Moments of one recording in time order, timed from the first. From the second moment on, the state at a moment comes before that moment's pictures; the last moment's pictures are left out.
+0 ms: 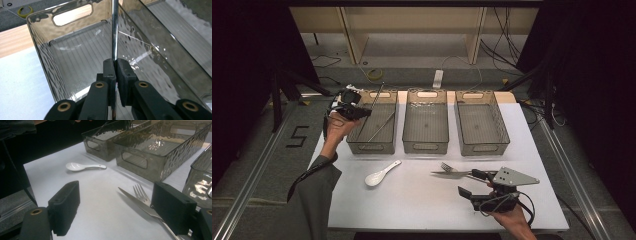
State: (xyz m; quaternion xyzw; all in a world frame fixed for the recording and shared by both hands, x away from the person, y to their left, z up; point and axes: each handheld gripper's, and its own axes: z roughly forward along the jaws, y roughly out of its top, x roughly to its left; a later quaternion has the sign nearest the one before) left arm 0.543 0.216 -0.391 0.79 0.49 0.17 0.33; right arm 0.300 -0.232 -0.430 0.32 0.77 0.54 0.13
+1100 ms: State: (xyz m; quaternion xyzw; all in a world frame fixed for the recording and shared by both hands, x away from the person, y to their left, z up) left arm 0.529 0.219 -0.385 0.76 0.52 0.14 0.35; right arm 0.300 -0.231 -0.431 0.32 0.77 0.54 0.13
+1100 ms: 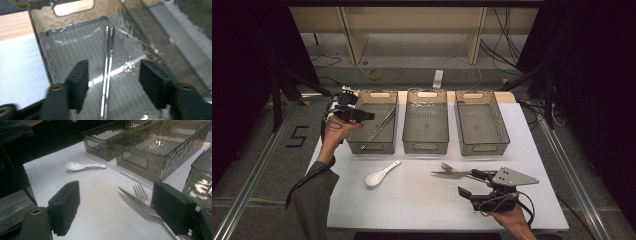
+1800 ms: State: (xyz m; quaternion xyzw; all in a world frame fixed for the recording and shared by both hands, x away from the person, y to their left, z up) left arm 0.467 0.177 -0.367 0.83 0.45 0.11 0.32; right arm 0.298 -0.230 -0.429 0.32 0.77 0.54 0.14
